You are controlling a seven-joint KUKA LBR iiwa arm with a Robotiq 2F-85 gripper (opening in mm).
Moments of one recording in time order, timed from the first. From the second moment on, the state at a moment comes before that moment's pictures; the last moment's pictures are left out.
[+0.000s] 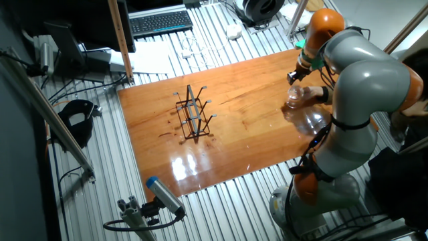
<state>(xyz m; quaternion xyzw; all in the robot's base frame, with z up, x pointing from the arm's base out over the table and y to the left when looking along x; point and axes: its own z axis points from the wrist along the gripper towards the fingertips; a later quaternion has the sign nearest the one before) 0.522 -0.212 0.175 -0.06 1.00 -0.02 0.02</state>
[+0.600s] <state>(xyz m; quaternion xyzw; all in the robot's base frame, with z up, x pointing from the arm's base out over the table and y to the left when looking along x) 0.520 -0.208 0.163 -0.06 1.00 -0.03 0.03</state>
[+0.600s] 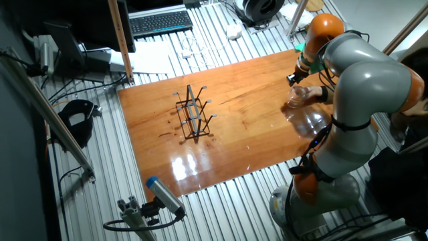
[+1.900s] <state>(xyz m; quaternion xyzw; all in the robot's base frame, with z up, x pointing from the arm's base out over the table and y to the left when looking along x) 0.525 -0.183 0.166 -0.06 1.00 -0.01 0.02</state>
